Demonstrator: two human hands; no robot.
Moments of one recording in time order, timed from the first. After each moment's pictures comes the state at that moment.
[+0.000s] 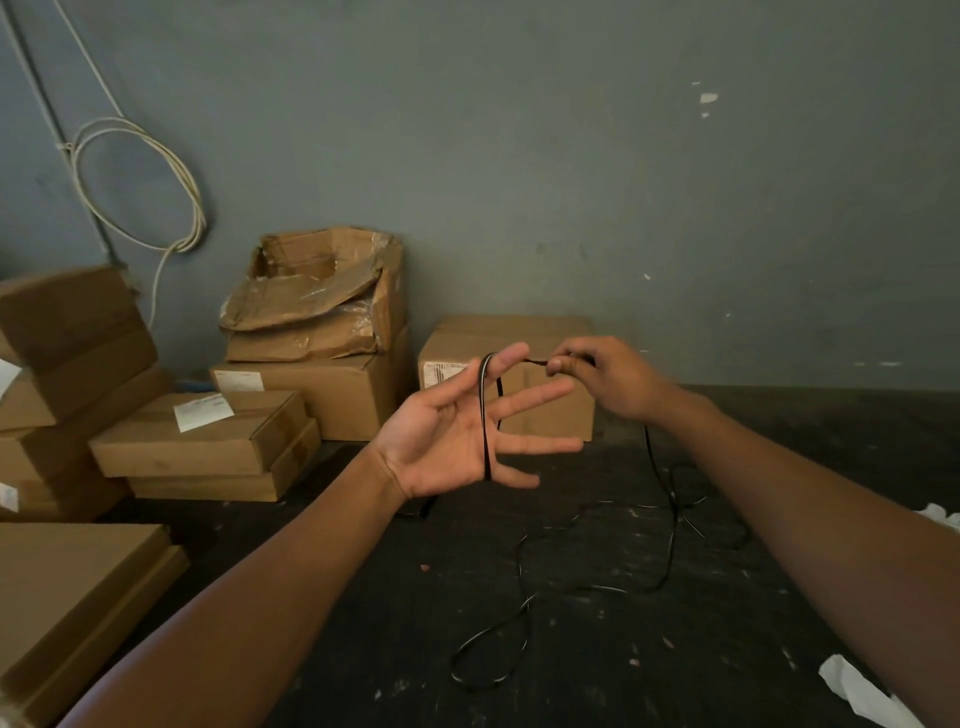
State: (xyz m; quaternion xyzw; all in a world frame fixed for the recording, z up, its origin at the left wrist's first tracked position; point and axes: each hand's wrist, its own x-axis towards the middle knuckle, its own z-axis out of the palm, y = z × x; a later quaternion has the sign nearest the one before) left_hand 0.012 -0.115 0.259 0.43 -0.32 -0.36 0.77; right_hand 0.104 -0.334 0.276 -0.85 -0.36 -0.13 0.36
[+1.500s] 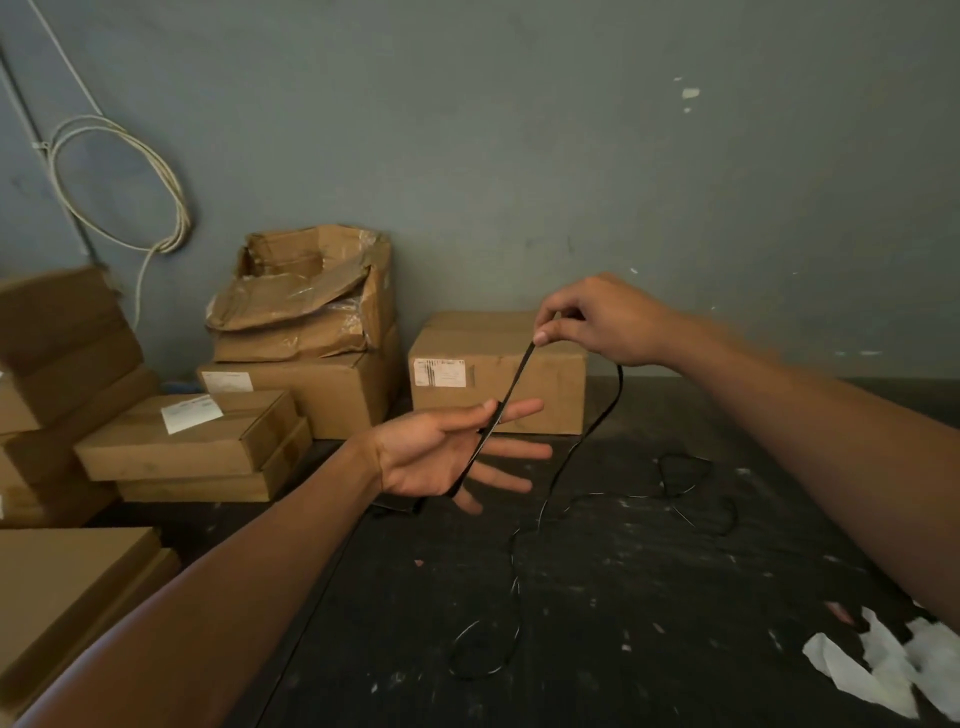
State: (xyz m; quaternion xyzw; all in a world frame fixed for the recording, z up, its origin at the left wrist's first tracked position) left_hand 0.033 -0.096 0.243 0.62 -0.24 -0.41 0.62; right_hand 0.071 -0.337 0.347 -0.89 -0.39 -0.15 0.19
